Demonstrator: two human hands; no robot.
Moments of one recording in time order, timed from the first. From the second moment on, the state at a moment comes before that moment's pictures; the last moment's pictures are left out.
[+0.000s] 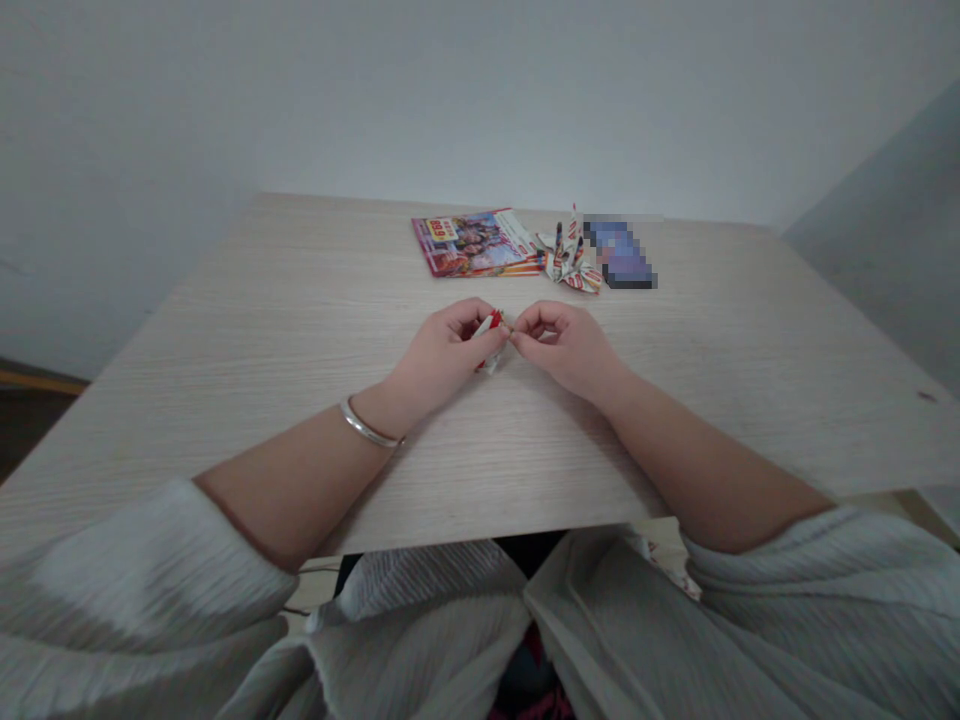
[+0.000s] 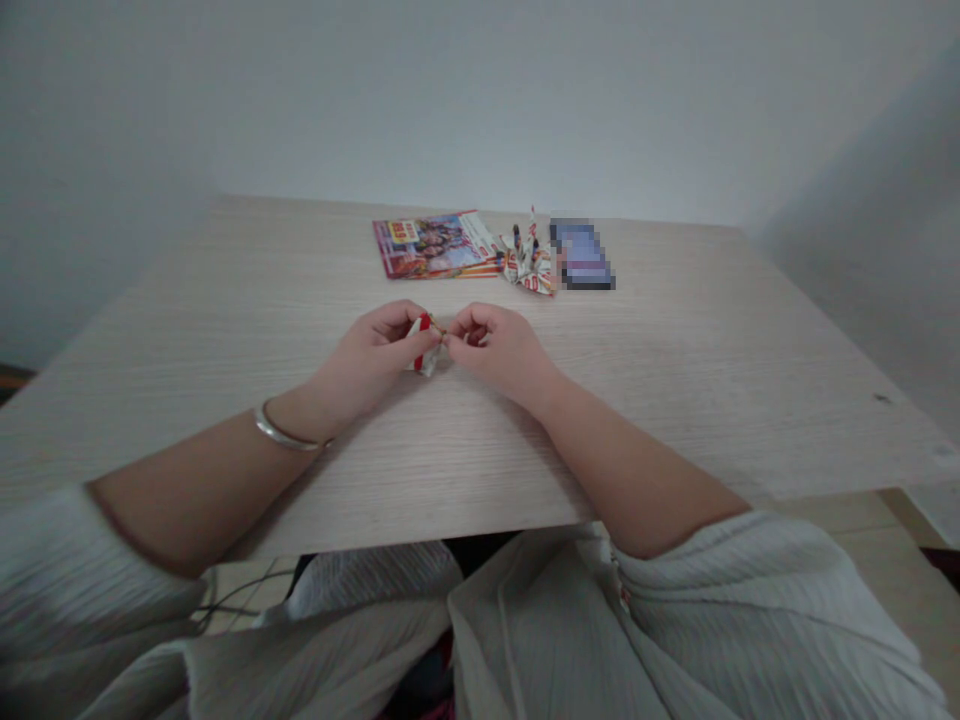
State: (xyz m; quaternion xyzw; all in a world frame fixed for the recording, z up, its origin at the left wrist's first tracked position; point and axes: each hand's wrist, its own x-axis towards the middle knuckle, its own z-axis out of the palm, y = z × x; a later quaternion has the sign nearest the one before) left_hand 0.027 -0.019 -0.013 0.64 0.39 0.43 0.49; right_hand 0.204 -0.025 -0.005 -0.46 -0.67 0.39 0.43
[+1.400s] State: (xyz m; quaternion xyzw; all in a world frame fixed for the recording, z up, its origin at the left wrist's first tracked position) left_hand 0.023 -0.010 -0.021 0.67 0.40 0.41 0.47; right_hand 0.213 -0.011 -0.019 -0.48 -0.61 0.44 0.46
